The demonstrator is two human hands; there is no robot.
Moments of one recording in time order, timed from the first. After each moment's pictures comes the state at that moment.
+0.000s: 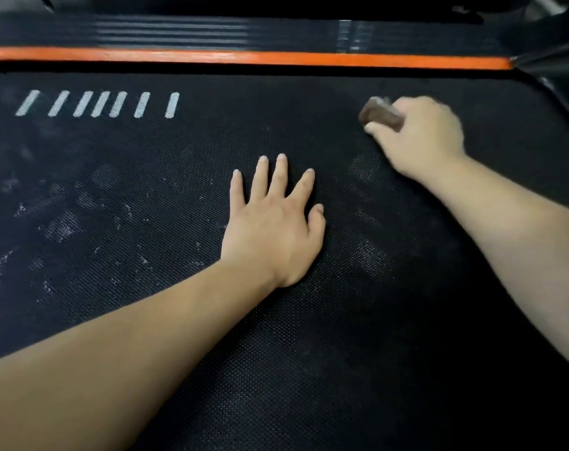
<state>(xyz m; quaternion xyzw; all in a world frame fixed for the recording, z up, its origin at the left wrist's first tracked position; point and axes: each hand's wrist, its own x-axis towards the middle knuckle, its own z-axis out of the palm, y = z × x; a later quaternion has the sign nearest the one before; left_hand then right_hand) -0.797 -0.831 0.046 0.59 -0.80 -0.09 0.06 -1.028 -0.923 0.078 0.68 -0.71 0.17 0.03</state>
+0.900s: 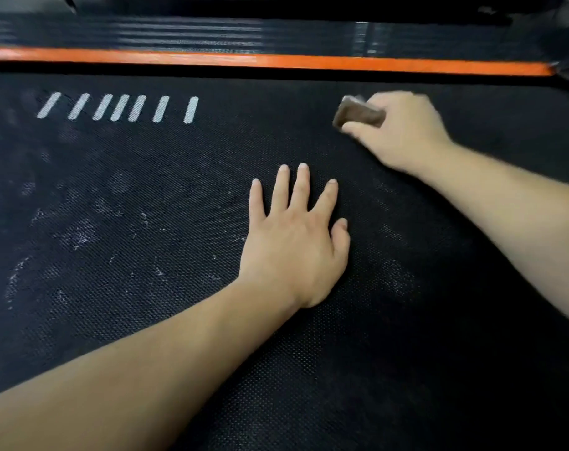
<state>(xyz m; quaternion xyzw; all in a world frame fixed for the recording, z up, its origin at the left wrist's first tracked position) -0.798 -0.832 0.048 0.59 -0.80 -0.08 0.05 -0.991 -0.967 0.071 0.74 -0.66 0.17 -0.03</state>
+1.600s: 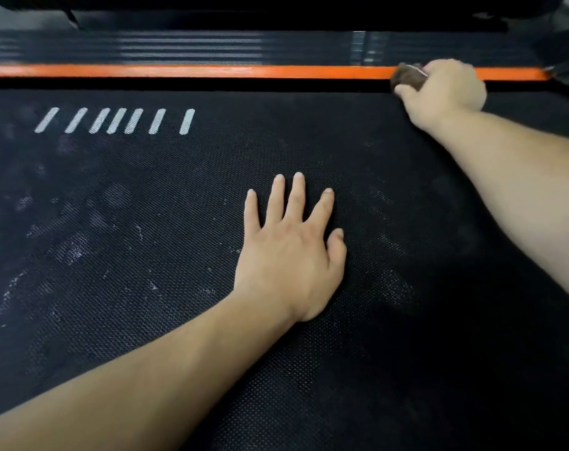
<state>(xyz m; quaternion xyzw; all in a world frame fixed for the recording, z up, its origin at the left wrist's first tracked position) -0.798 -0.830 0.049 0.59 -0.80 -0.08 0.05 -1.045 -1.030 0.083 0.57 -0.80 0.17 0.04</state>
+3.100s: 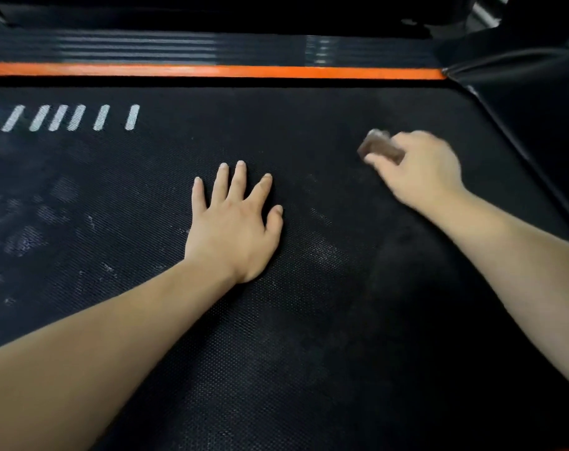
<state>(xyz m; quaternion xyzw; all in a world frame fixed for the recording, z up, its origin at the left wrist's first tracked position) -0.799 -0.831 0.048 0.60 -0.79 -0.08 0.04 -1.087 -0.860 0.077 0.66 -0.73 0.15 0.04</state>
